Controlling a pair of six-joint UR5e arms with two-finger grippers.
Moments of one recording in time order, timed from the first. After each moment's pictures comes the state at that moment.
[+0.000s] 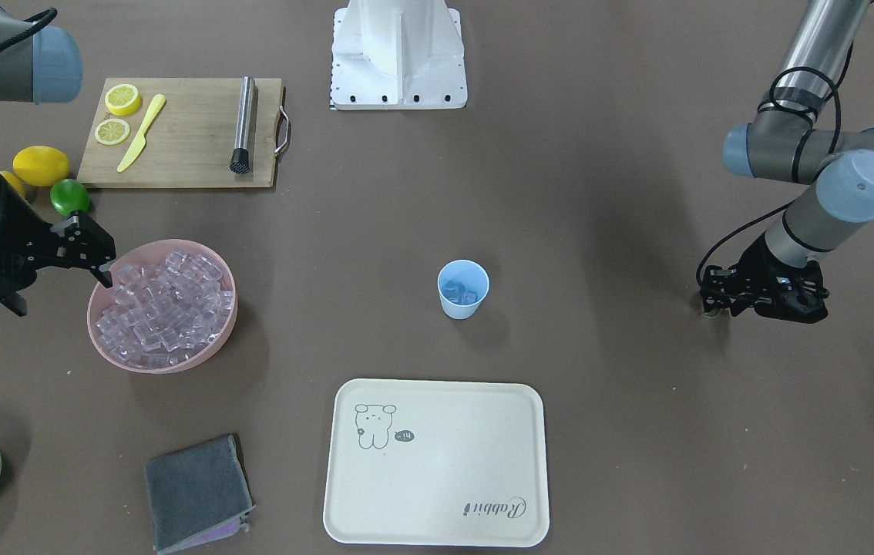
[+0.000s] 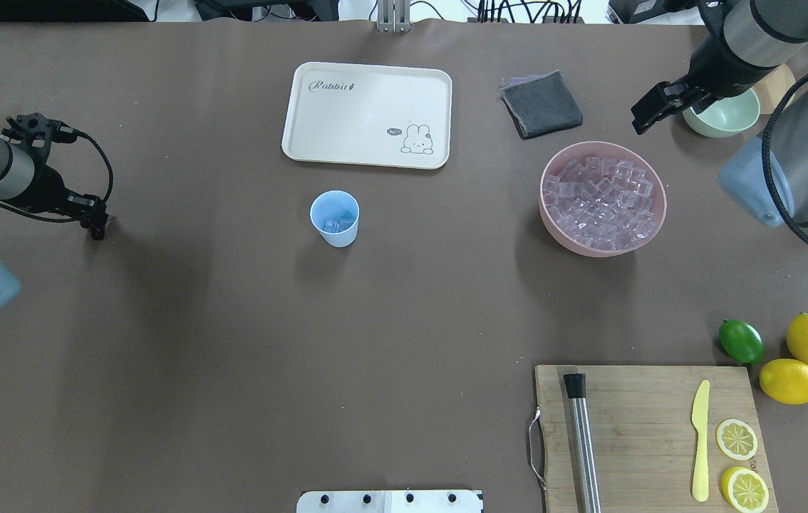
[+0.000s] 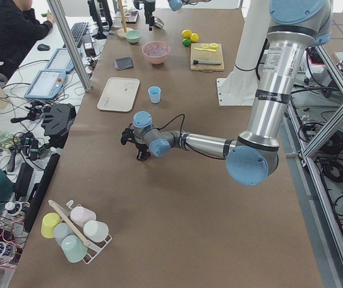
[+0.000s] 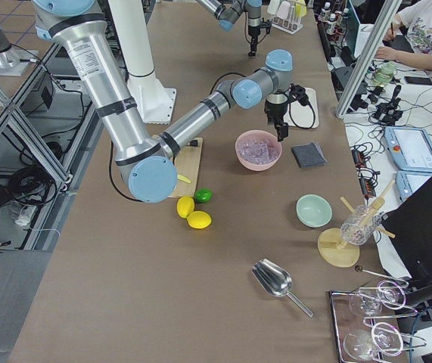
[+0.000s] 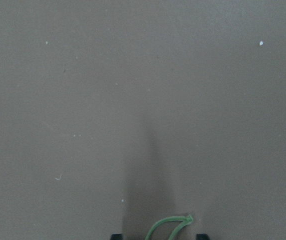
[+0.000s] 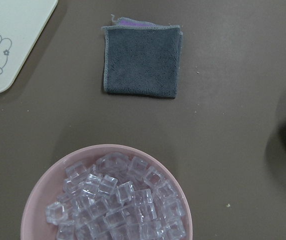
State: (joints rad) left arm -0.95 -1.78 -1.41 -2.20 -2.13 -0.70; right arm 1.07 -1.14 1.81 -1.64 2.15 0.39
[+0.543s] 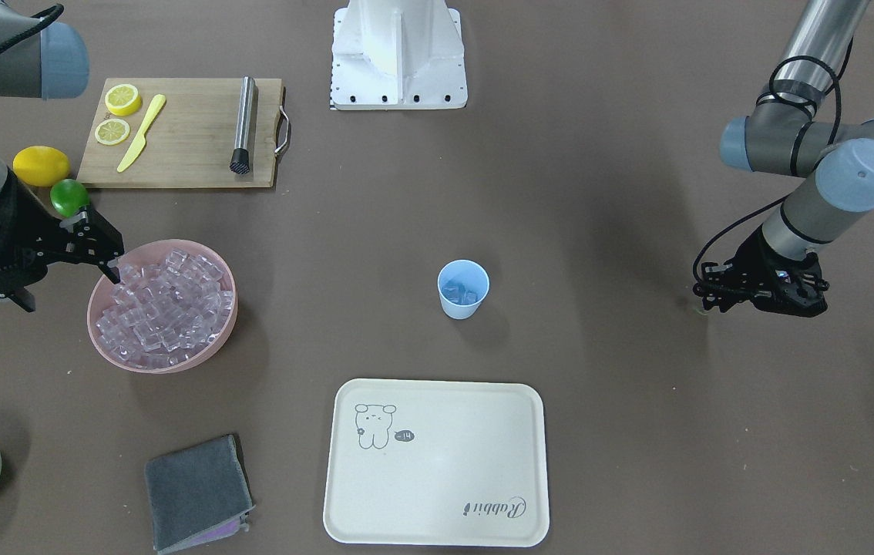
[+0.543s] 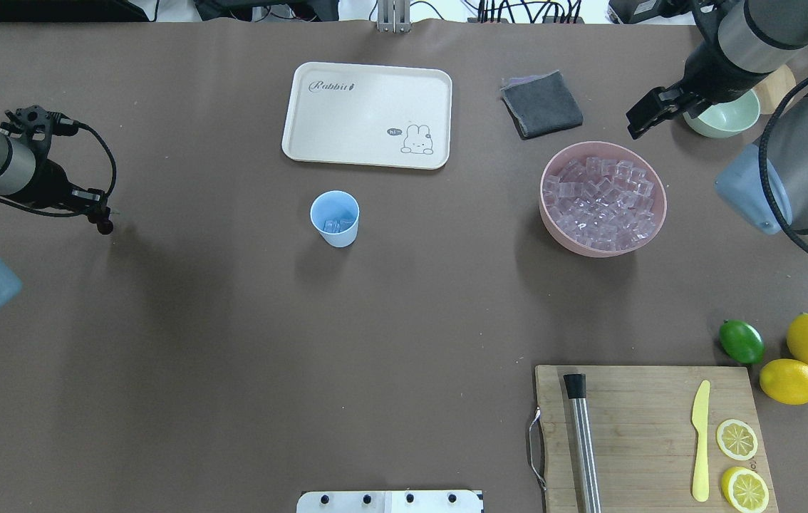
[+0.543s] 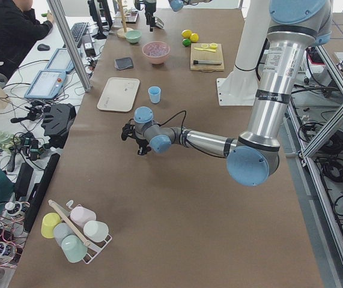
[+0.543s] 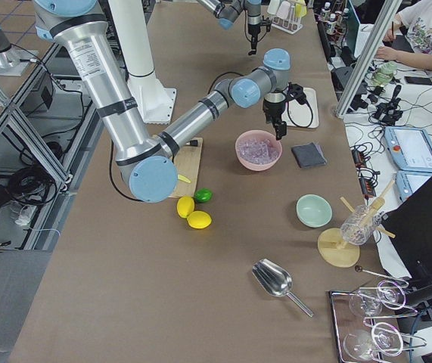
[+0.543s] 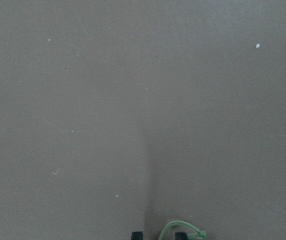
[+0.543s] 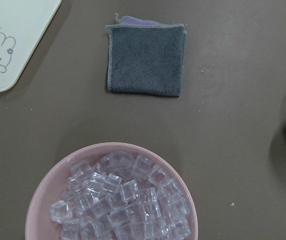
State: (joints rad) left arm -0.95 -1.79 -1.48 -2.18 -2.14 -0.75; right arm 1.05 -1.14 1.82 -1.64 2.15 0.40
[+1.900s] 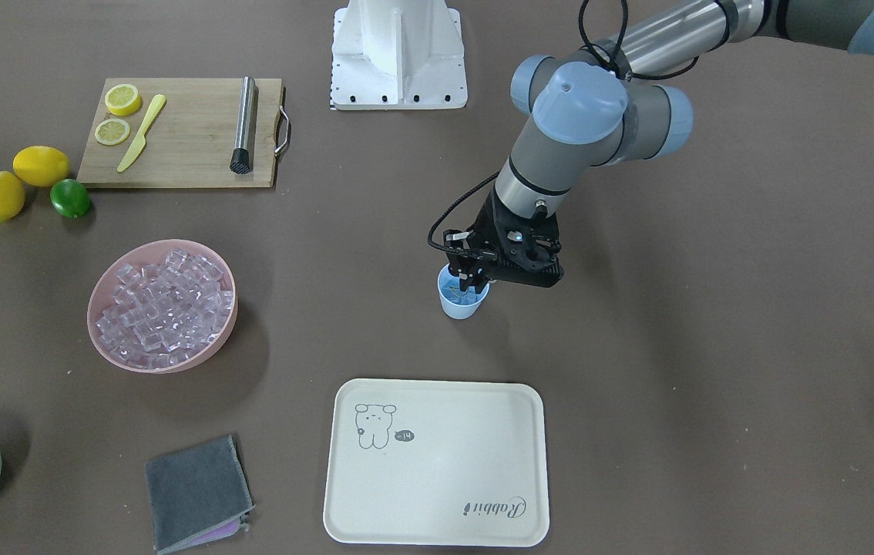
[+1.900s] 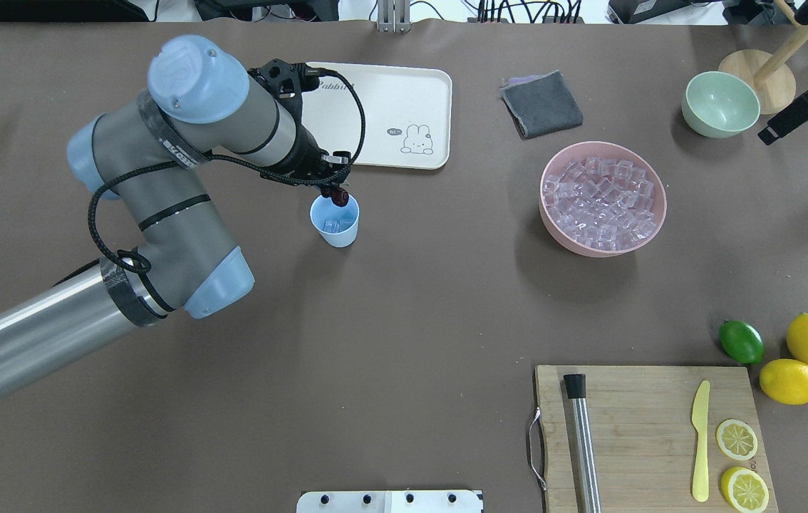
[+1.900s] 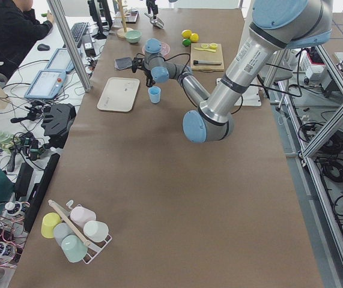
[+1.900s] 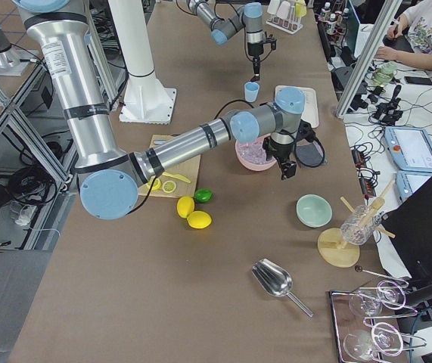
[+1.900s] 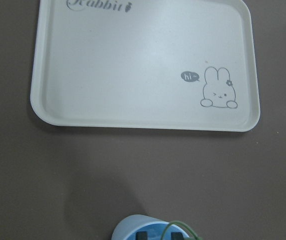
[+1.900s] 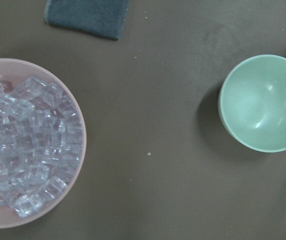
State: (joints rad) left arm -0.69 -2.28 -1.54 -1.92 -1.97 -1.14; right arm 1.29 -1.30 1.73 -1.64 2.30 -0.11
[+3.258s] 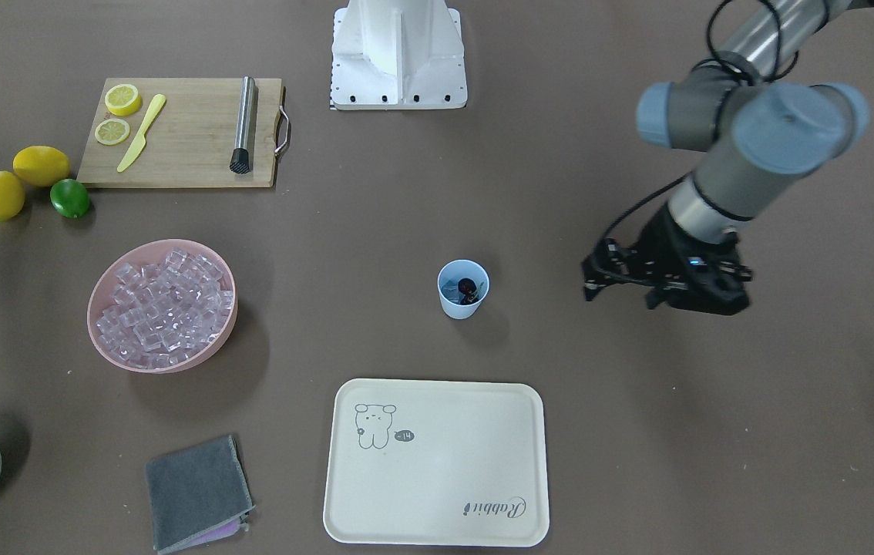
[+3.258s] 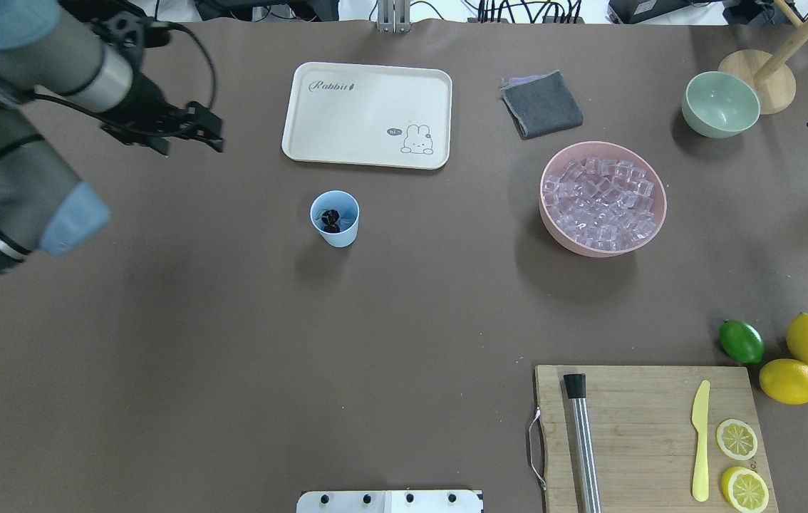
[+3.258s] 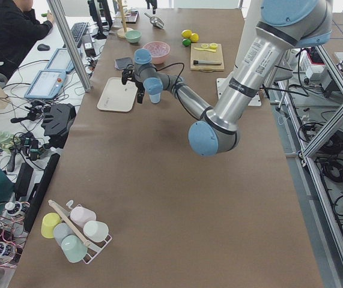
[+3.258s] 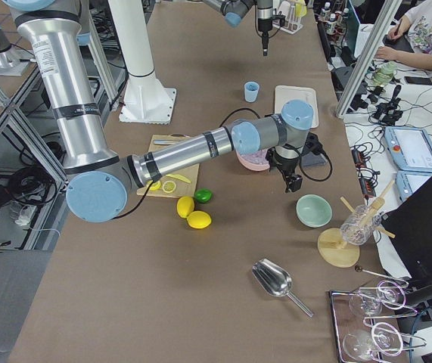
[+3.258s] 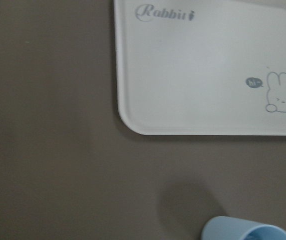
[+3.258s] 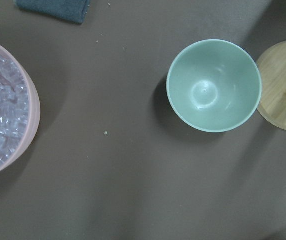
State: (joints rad) left arm -1.02 -1.99 -1.62 -1.92 -2.26 -0.87; right arm 1.39 -1.32 1.67 -1.65 2.37 -0.25
